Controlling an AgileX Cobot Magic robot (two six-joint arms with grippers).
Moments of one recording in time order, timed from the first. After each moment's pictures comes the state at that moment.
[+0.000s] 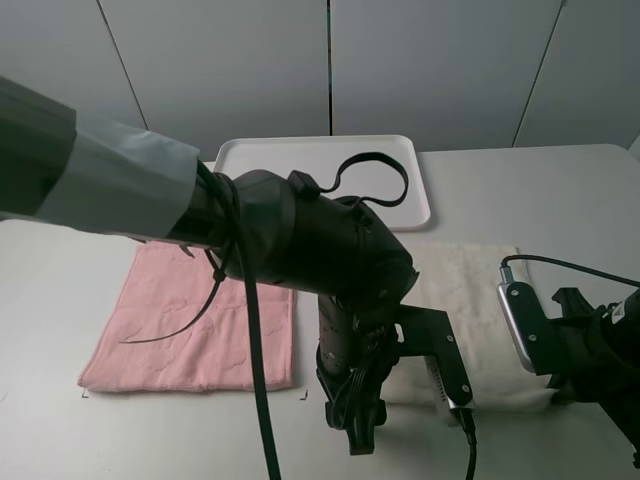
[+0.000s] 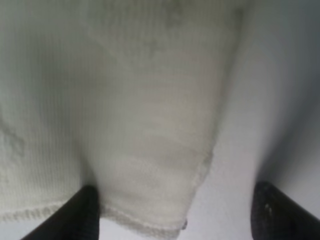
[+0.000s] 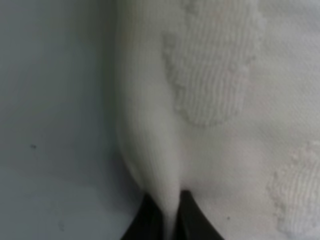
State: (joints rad) left arm -1.12 2.18 -1.36 0.05 0.79 0.37; right arm 0.16 1.61 -0.32 0.06 0.34 -1.47
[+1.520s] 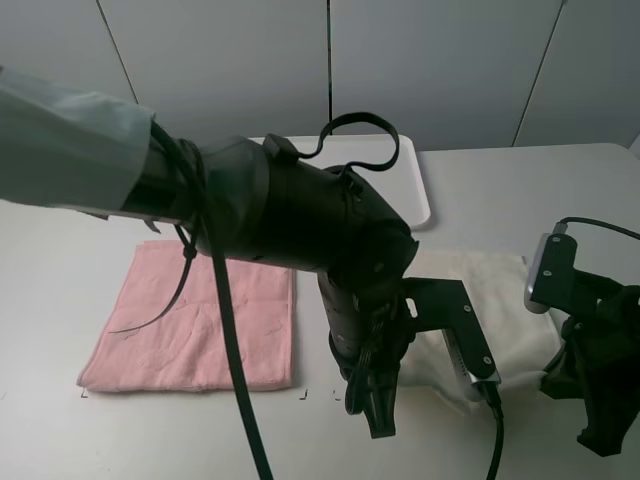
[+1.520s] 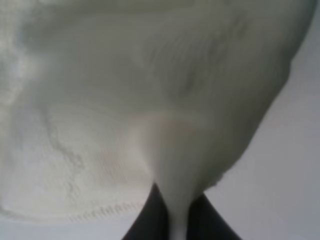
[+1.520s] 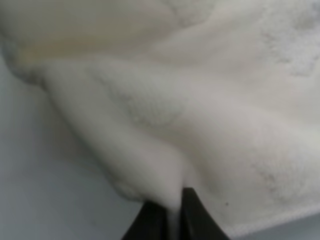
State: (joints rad) left arm -1.12 2.09 -1.36 0.03 0.73 0.34; right arm 0.16 1.34 -0.31 0.35 0.50 -1.09
